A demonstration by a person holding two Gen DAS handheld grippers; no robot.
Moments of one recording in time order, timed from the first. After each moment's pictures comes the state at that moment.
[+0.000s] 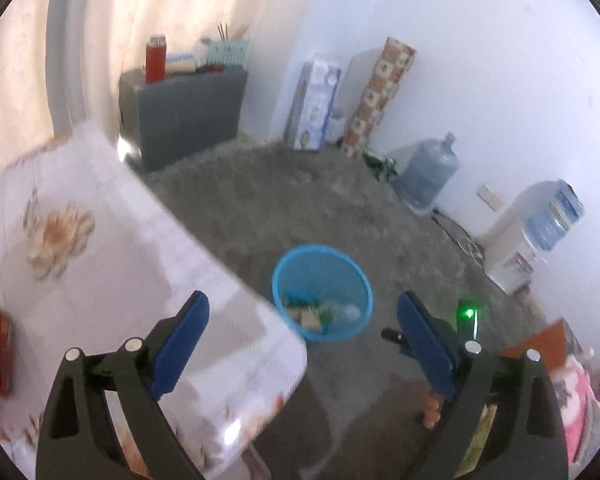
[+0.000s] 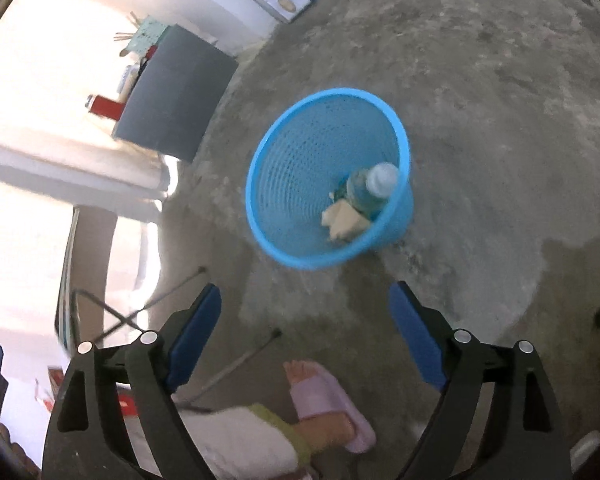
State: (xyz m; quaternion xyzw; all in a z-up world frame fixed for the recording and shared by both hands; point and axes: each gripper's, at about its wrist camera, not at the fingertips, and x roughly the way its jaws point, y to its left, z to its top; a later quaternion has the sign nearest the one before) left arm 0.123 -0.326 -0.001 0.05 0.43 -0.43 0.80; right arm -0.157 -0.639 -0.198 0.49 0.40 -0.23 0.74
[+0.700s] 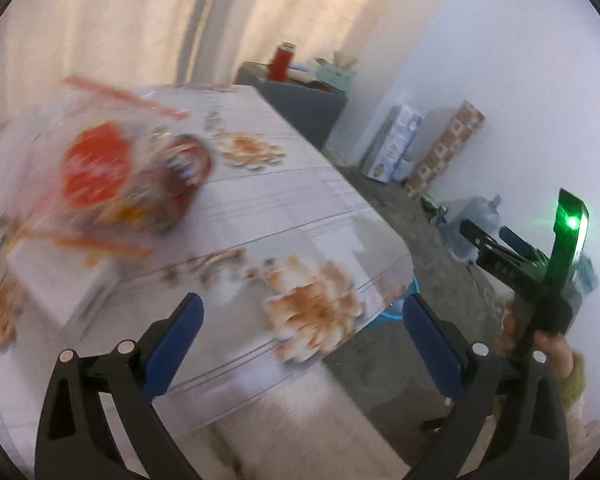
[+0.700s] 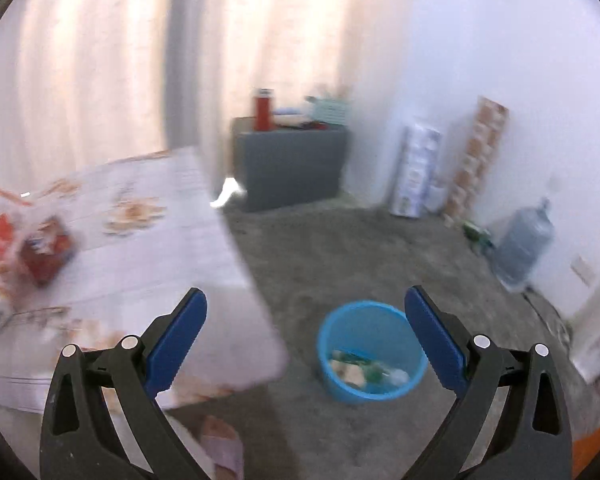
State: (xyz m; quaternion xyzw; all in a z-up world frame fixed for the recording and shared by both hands) left arm 0.078 -0.088 -0.023 -0.08 0.42 -0.30 0.85; right arm -0.039 -0.417 0.000 0.00 0.32 -0.20 0.93
